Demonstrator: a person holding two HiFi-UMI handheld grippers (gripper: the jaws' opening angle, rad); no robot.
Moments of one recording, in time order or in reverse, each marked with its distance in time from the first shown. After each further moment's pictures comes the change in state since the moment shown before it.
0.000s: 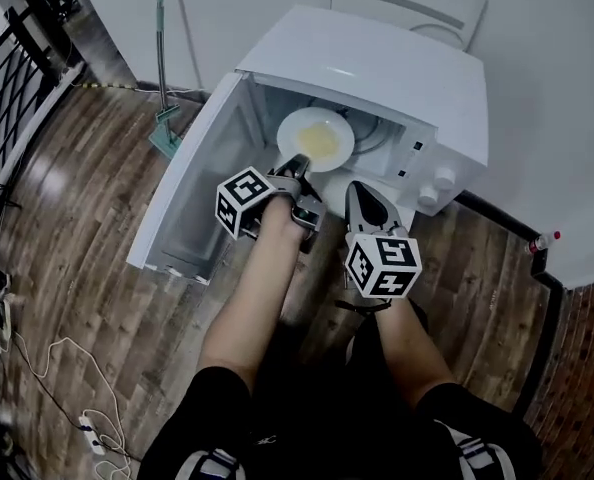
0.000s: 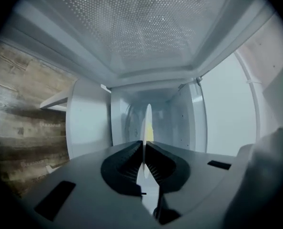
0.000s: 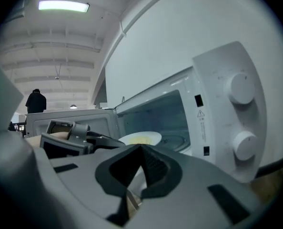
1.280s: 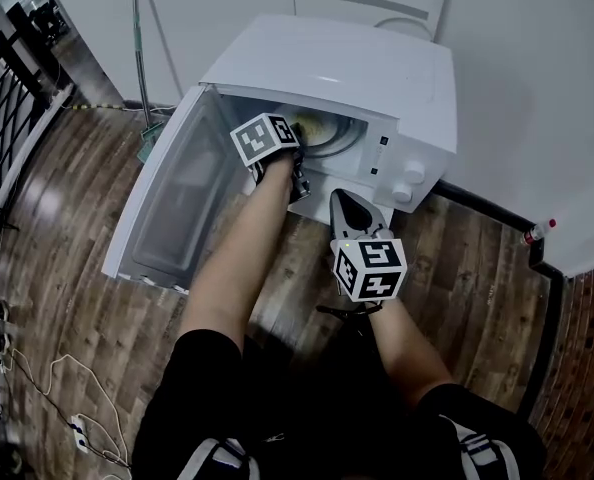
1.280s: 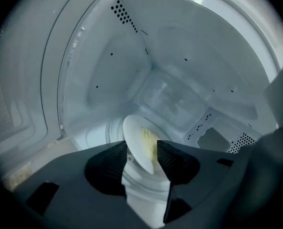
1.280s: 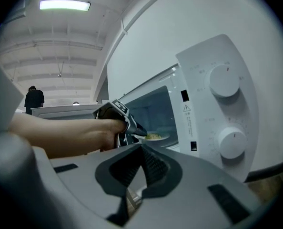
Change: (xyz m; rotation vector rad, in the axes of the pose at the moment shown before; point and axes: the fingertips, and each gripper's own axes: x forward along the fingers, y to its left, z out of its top) left arm 0.111 -0.004 0.014 0.813 0.112 0.364; right arm -0.012 -0.027 -0.014 -0.026 0.031 0.028
